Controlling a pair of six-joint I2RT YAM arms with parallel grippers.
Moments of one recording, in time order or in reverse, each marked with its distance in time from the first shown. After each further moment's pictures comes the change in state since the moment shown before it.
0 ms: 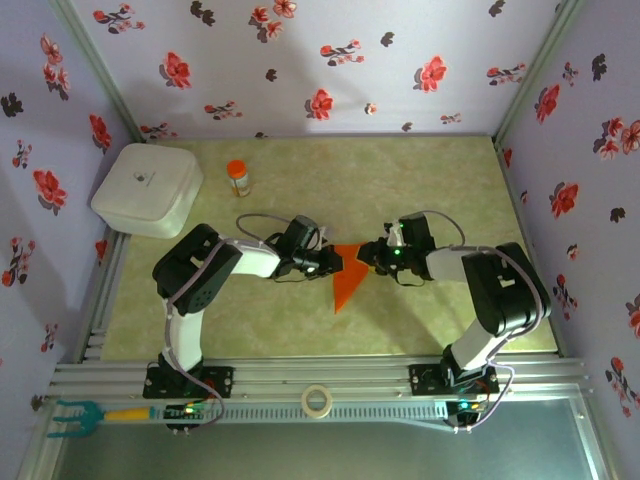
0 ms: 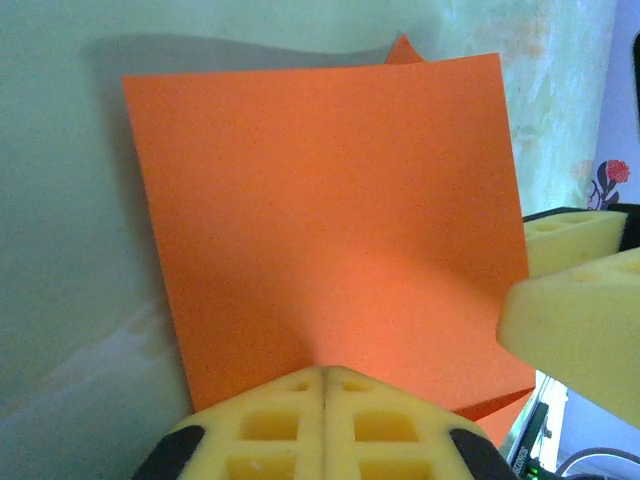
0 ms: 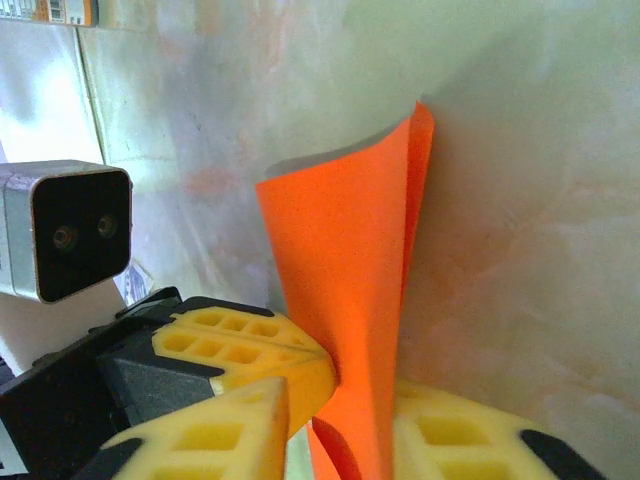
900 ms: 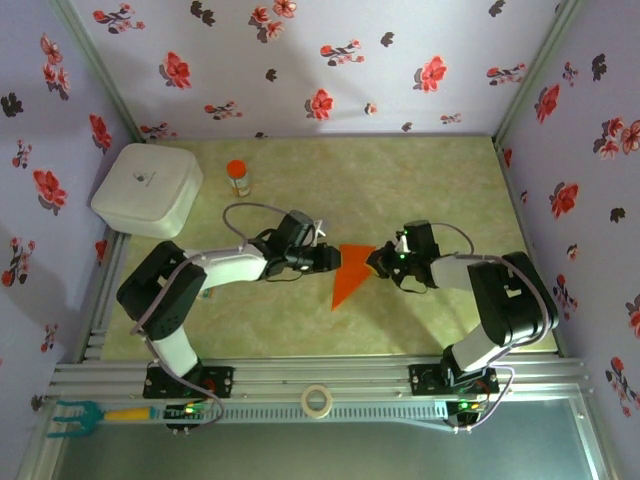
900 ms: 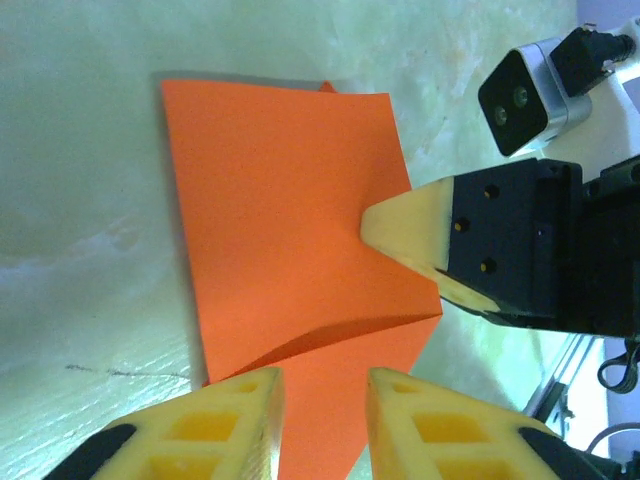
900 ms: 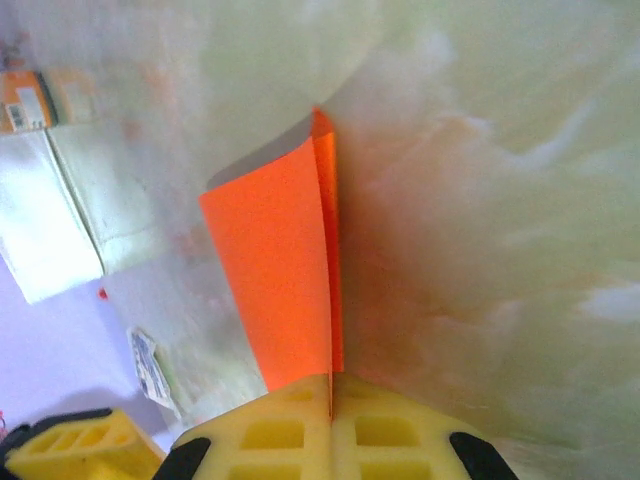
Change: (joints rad) left arm -0.037 -0.249 -0.029 -0.209 -0.137 0.131; right arm -0.007 -0.071 -0.086 0.003 0.117 0.243
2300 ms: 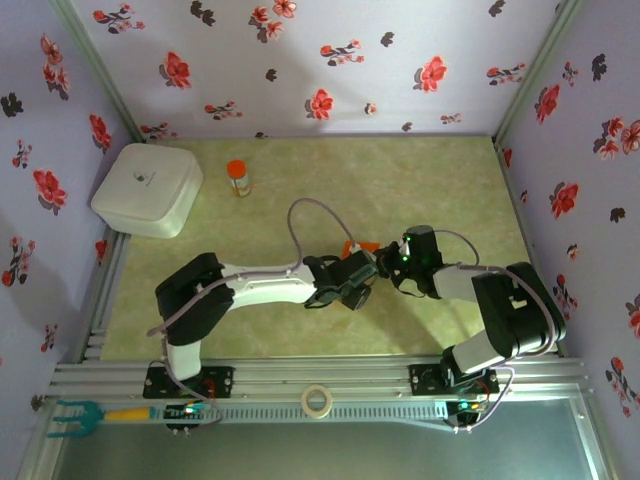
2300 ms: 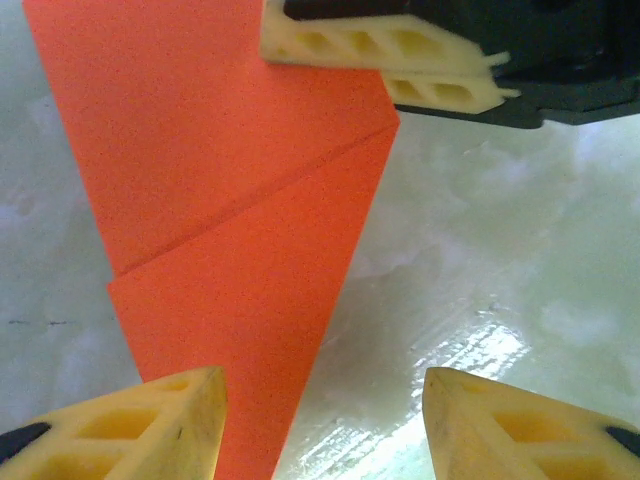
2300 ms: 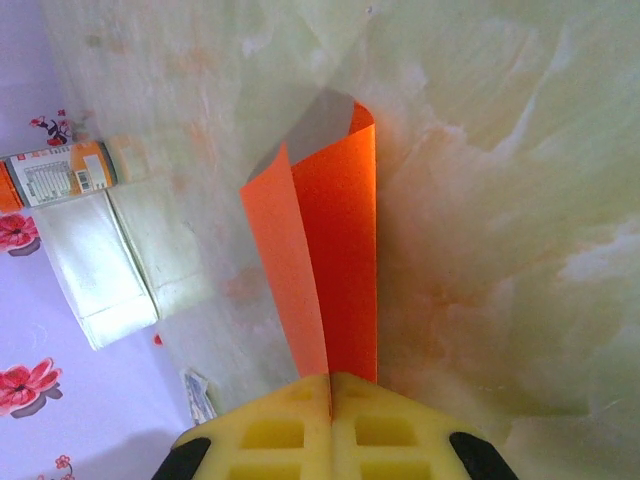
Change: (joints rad) left arm -0.386 0.155 0.321 -0.482 -0.612 0.336; right arm 0.023 -0.071 -0.082 0.140 0.074 0.171
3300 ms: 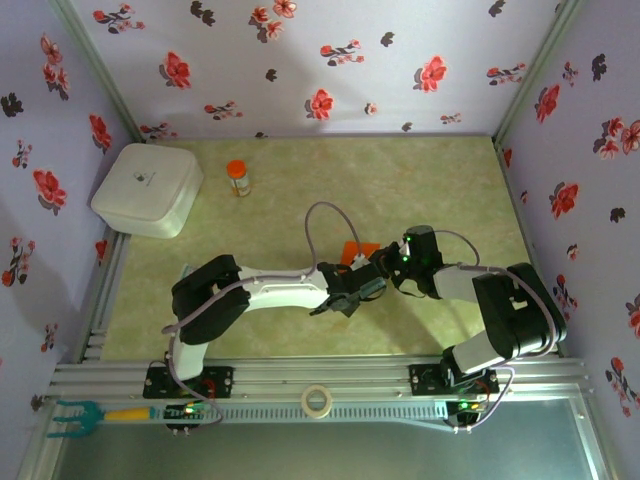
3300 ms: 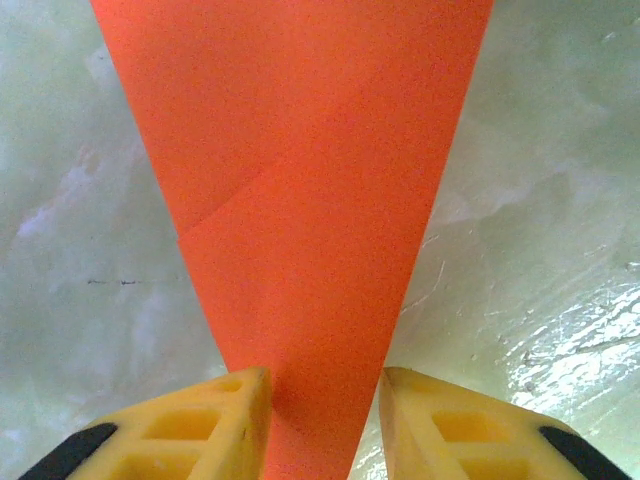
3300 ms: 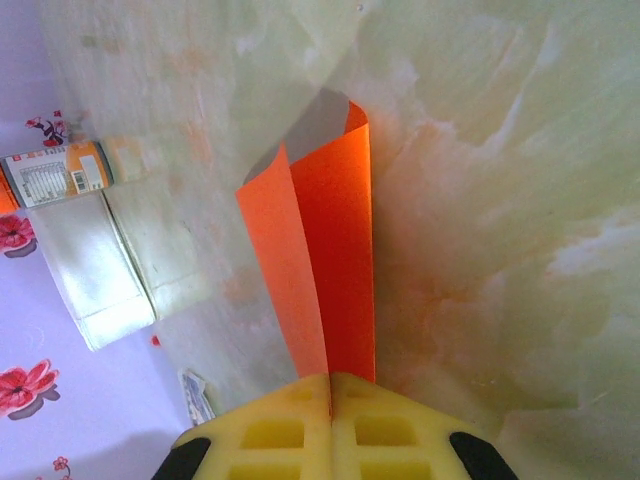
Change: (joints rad) left arm -0.047 0.069 0.050 -0.136 -0.170 0.050; right arm 0.000 -0.006 0.000 -0.014 0.002 -0.001
